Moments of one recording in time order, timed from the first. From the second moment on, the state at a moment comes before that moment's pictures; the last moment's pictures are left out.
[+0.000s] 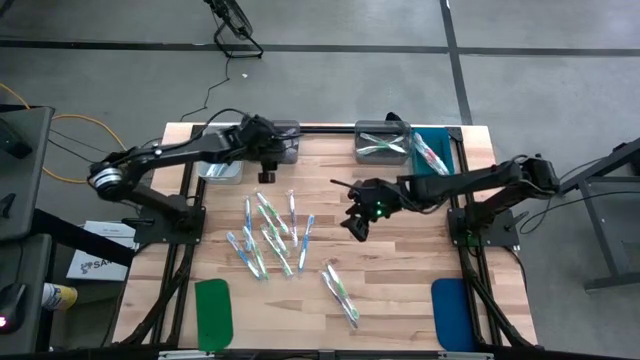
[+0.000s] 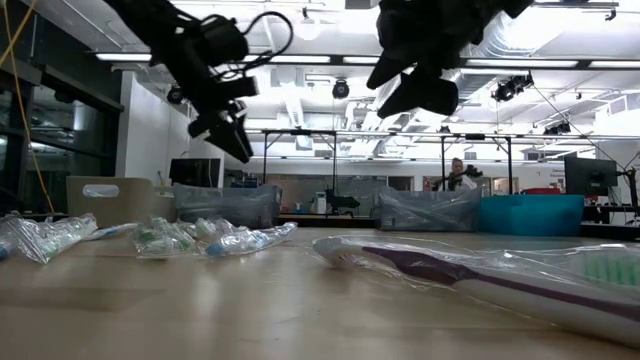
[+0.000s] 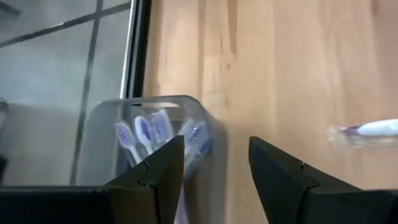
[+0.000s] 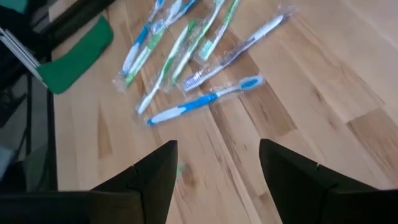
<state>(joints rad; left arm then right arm) 0.55 1.35 0.92 -0.35 -0.06 0.65 0.03 1.44 1.00 -0.31 -0.03 0.61</state>
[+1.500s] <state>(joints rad) 0.17 1.12 0.75 -0.63 -0.05 0.72 0.17 1.44 1.00 -0.52 0.24 0.60</state>
